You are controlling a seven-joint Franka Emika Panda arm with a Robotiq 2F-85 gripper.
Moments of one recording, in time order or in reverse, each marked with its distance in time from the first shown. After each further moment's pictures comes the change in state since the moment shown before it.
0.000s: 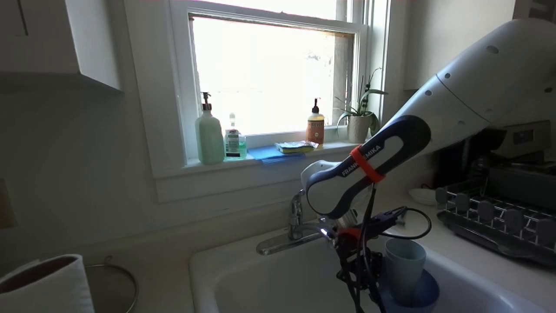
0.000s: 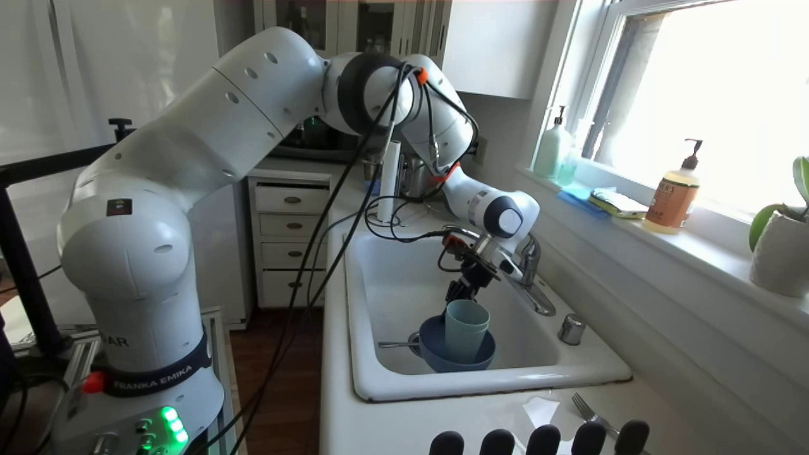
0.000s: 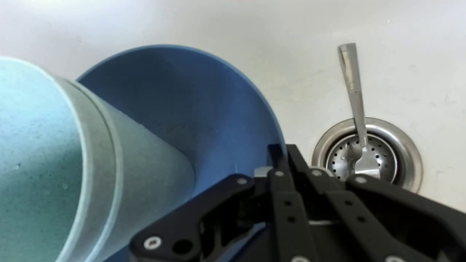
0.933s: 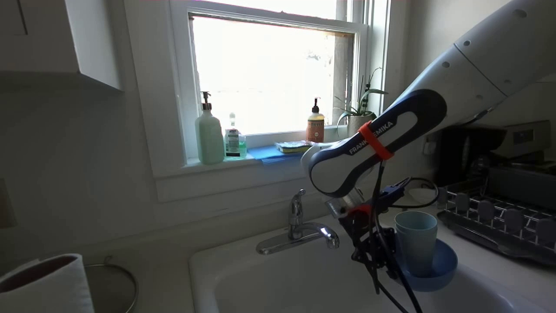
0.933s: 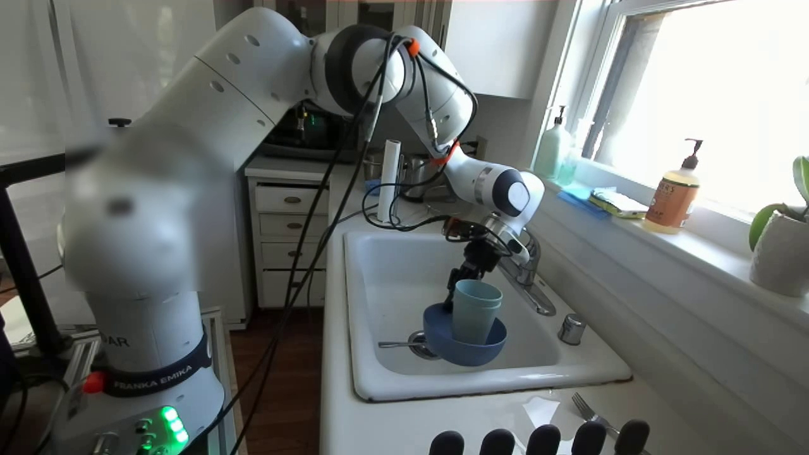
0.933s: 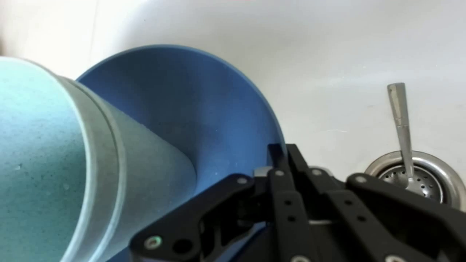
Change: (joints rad) arm 0.005 -0.092 -0.012 -0.014 -0.103 -0.176 -0.006
